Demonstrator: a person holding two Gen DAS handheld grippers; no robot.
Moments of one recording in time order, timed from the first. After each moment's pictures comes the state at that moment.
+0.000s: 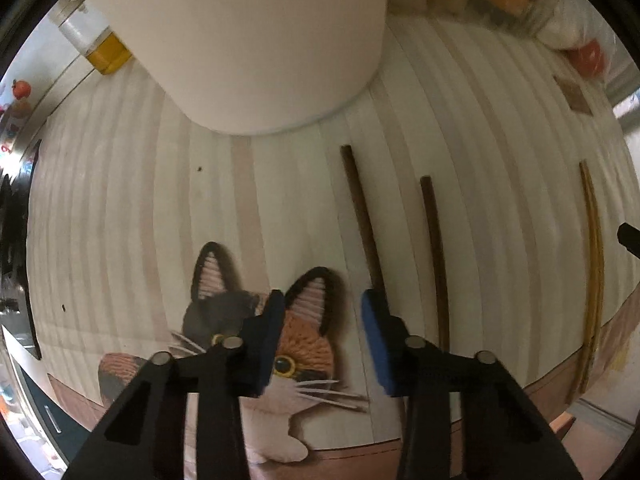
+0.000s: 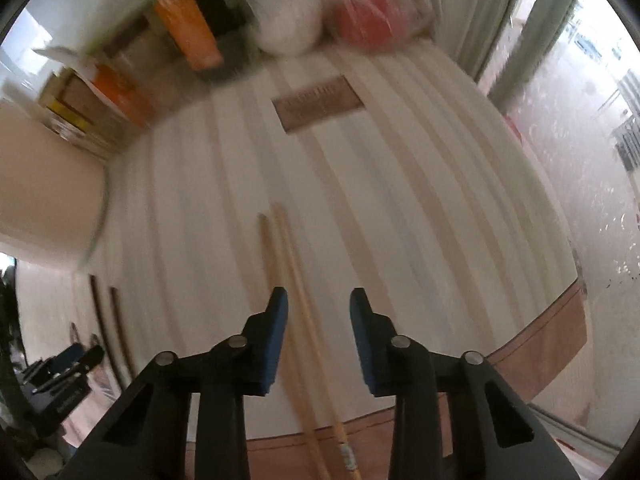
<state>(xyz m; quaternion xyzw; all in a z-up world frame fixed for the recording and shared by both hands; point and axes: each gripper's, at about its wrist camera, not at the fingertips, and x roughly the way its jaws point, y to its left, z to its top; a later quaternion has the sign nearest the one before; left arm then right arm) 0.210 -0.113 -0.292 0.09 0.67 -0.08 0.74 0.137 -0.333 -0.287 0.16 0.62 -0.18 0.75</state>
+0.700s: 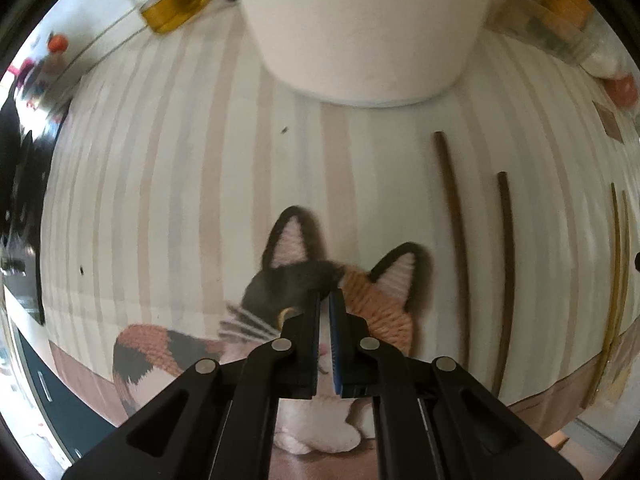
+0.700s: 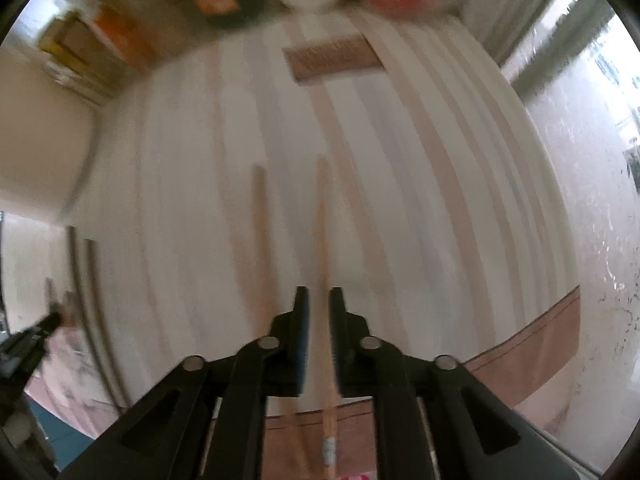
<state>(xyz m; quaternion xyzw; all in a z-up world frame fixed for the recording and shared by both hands) 0.200 -0.089 -0.295 0.06 0.68 -0.02 0.73 0.146 -0.308 -0.283 0.12 0.64 -0.14 0.75</state>
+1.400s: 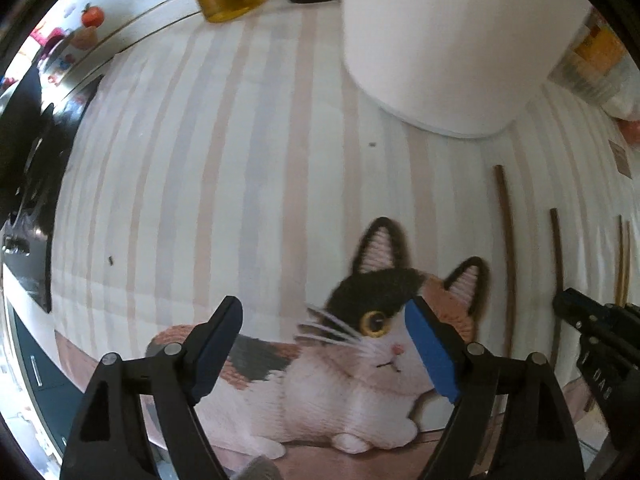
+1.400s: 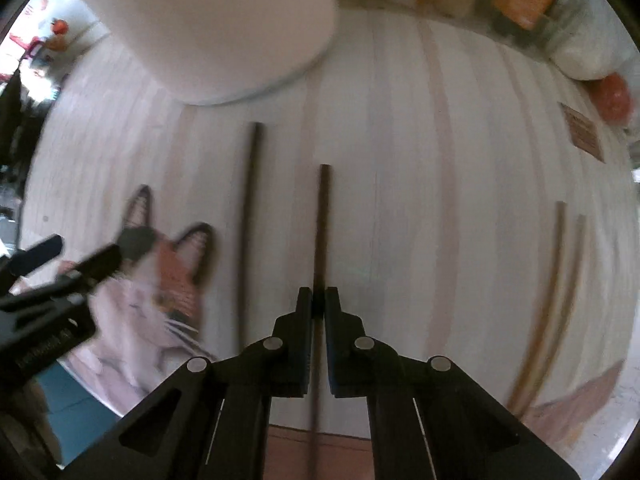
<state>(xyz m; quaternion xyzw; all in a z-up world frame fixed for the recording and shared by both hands) 0.217 0.004 -0.279 0.04 0.66 -0.01 0.75 0.180 -0.152 -0.331 0.01 0.69 -0.02 0.73</state>
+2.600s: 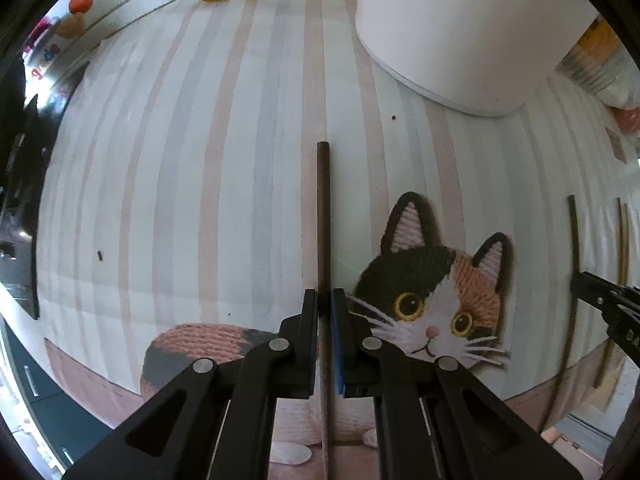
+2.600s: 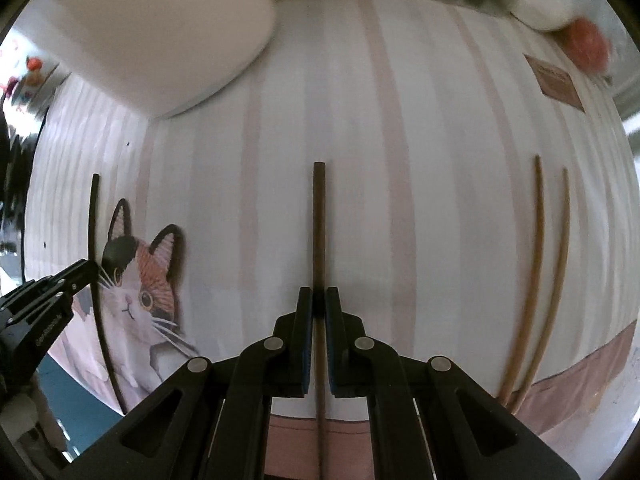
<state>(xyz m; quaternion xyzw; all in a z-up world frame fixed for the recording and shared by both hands) 0.199 0.032 -0.285 0.02 0.68 -0.04 0.73 0.175 -0.134 -0.329 0.06 0.70 -0.04 0.71</state>
